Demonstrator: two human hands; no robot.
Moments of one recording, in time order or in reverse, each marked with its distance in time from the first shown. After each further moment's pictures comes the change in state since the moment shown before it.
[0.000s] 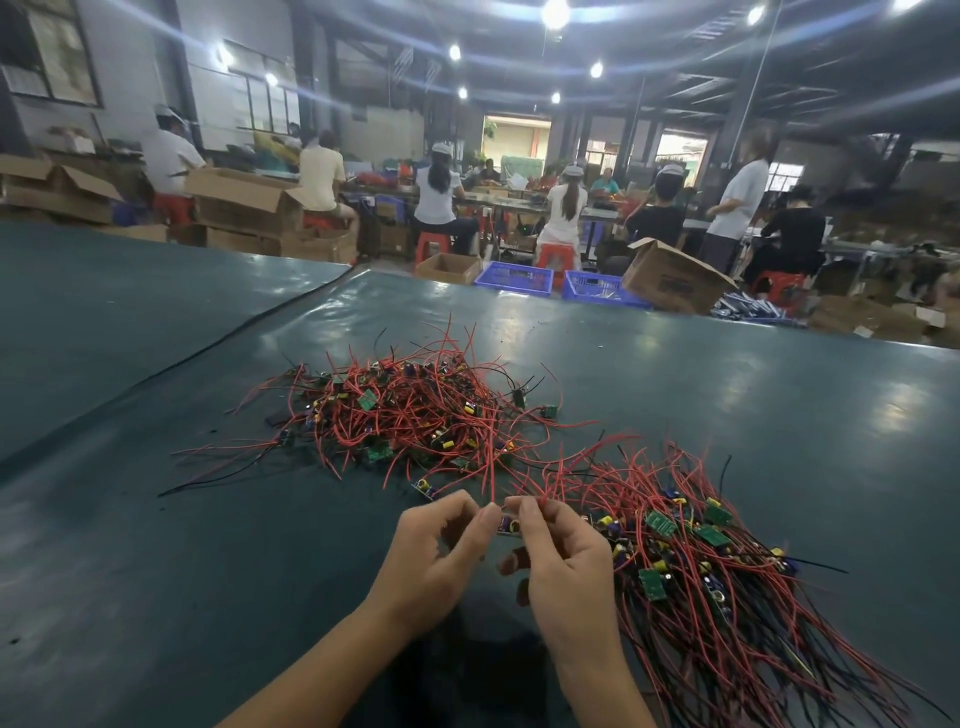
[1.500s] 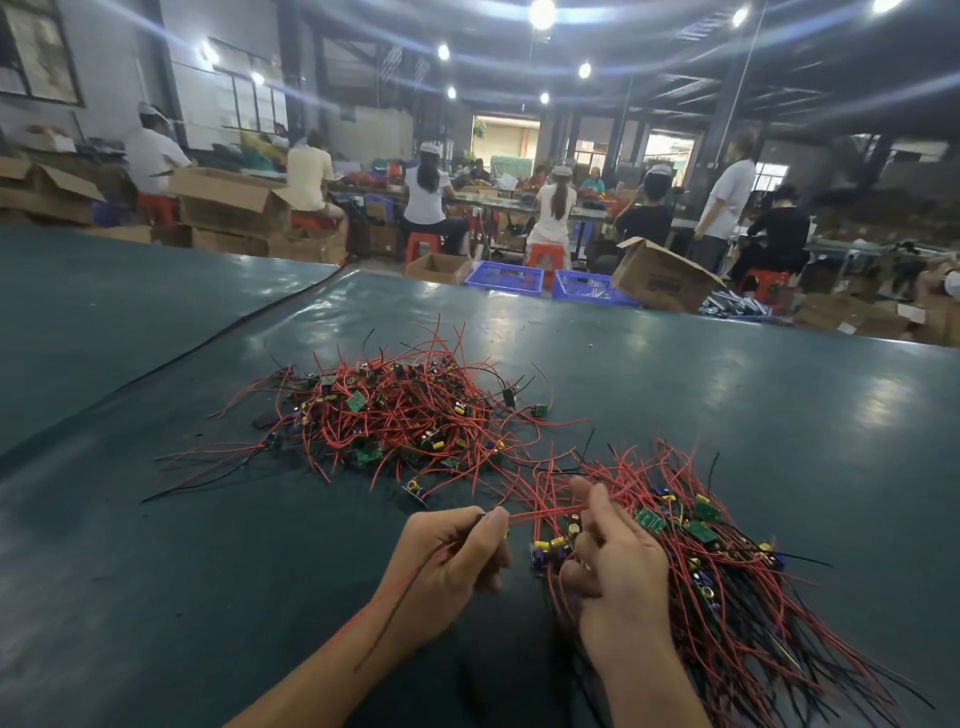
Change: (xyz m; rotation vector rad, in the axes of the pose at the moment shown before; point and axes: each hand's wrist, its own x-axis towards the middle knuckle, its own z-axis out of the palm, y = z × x) left_hand -0.003 0.012 0.012 -0.170 -0.089 -0.120; right_hand 0.020 -0.008 -0.028 0.407 0.278 0.340
